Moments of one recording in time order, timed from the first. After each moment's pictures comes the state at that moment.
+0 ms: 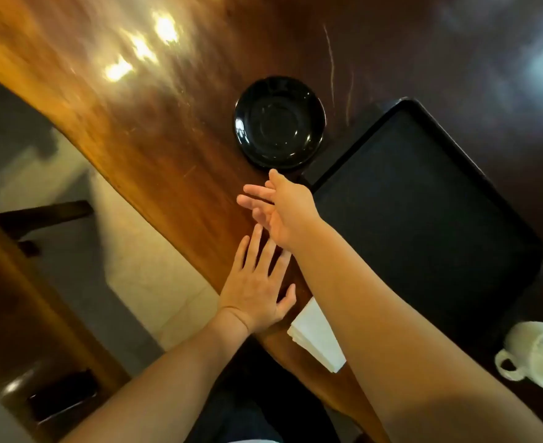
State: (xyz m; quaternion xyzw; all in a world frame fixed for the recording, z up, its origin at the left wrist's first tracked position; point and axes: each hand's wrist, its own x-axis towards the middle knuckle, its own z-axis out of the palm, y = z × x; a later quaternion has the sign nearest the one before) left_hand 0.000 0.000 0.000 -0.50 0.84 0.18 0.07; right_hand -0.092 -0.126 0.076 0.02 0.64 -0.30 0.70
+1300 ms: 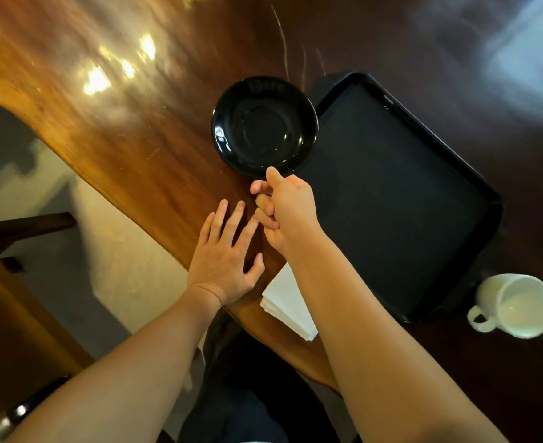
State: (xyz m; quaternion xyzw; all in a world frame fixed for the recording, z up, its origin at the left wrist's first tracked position) left_hand -0.001 0.008 -0.010 -0.52 0.84 0.12 0.01; right_hand -0.139 -0.060 0.087 -0.01 0.60 -0.45 0.66
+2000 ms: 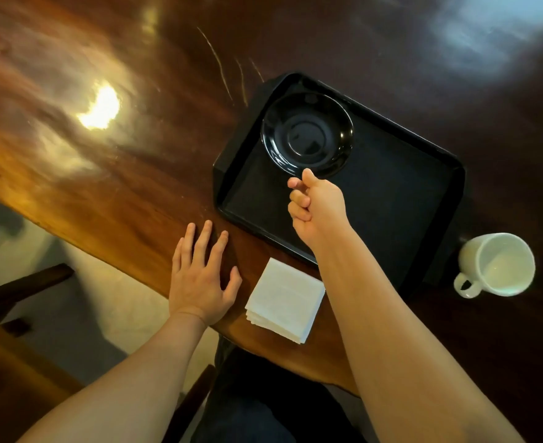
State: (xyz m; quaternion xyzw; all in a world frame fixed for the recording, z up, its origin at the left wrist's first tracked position) left_hand -0.006 0.010 -0.011 -0.56 0.82 0.13 0.01; right_hand -0.233 -0.043 0.082 0.15 0.55 -0.55 0.61
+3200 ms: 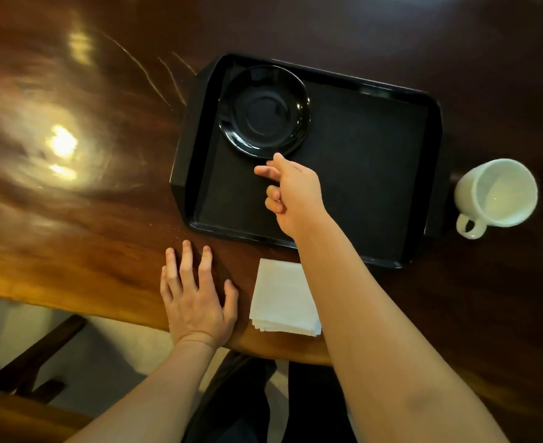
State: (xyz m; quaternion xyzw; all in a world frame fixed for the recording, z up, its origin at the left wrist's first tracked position) left_hand 0.002 0.012 -0.027 -0.53 0.84 0.08 0.02; right_hand -0.239 -0.042 0.043 0.13 0.61 -0.59 0.52
